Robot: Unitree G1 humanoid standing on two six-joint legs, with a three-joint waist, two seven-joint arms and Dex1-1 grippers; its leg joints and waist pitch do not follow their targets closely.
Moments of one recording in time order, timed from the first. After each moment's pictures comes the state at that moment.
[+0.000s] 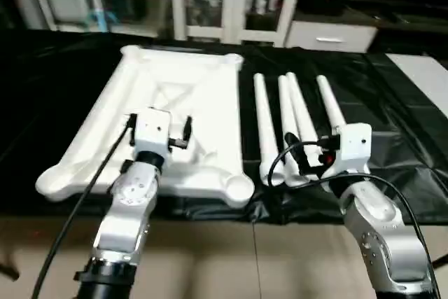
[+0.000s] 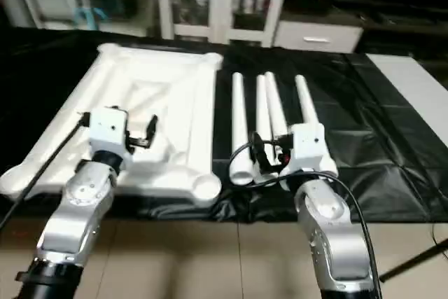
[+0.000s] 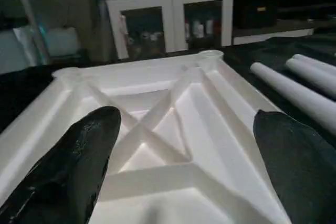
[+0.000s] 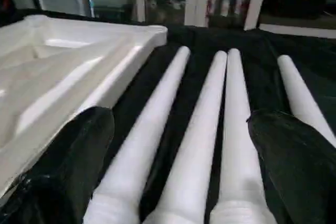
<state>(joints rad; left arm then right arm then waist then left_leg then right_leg) -0.25 0.11 -0.04 0.04 0.05 0.19 -0.05 -0.10 -0.18 -0.02 -0.19 0.21 0.40 0.16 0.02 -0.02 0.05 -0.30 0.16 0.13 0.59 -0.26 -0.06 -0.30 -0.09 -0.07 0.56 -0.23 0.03</state>
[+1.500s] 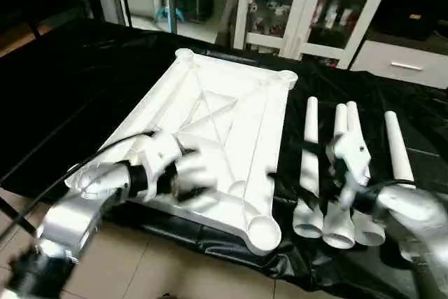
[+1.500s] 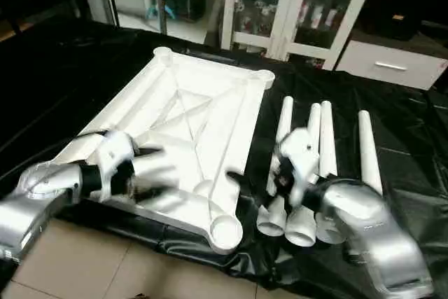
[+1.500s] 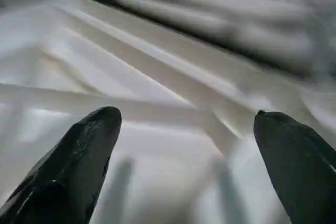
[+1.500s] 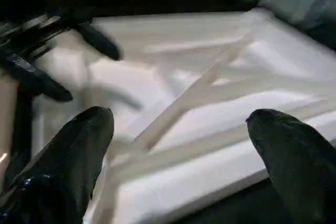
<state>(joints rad) -0.30 0.59 -0.24 0.00 -0.20 0.31 -1.00 -0.06 -0.56 0.04 -0.34 0.40 0.46 0.76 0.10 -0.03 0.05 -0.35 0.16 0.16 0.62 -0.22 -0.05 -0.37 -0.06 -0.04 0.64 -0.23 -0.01</state>
